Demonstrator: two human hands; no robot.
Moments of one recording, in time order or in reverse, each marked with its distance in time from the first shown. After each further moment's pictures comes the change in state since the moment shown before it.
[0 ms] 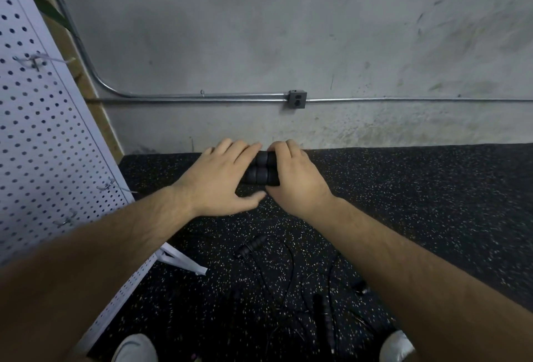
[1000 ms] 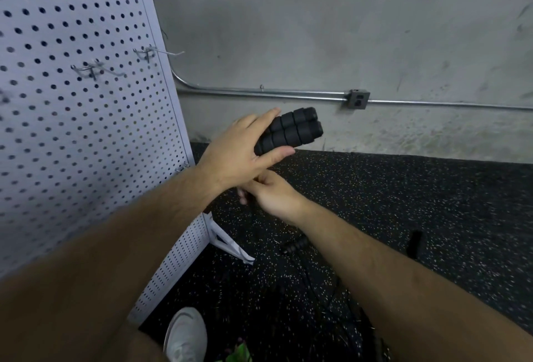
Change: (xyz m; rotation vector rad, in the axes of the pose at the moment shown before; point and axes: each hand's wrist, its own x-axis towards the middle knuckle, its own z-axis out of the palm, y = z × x) left_hand -0.042 -0.067 -0.037 -0.293 0.143 -0.307; right_hand 0.038 -0.119 0.090 0.974 -0.499 0.113
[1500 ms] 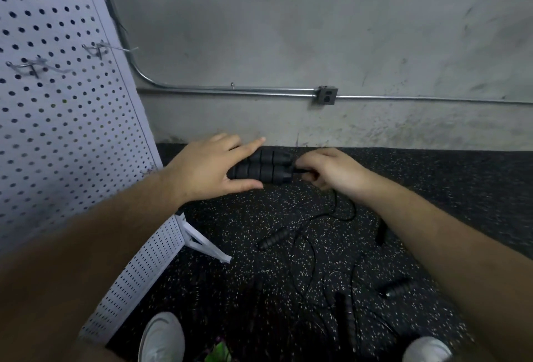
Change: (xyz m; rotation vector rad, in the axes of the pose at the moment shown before) left_hand -0.008 -0.007 0.014 0.380 -0.148 0.310; right_hand -0.081 -0.017 -0.131 -0.190 0.196 0.243
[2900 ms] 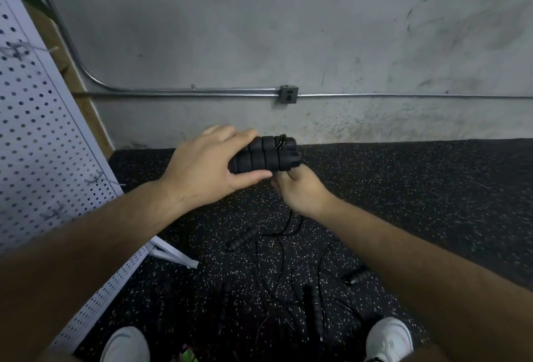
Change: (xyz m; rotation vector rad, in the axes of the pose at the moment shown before) left_hand 0.043 0.092 -0.018 -0.210 0.247 -0.091; right_hand -0.026 0.057 -0.002 -0.057 0.183 -0.166
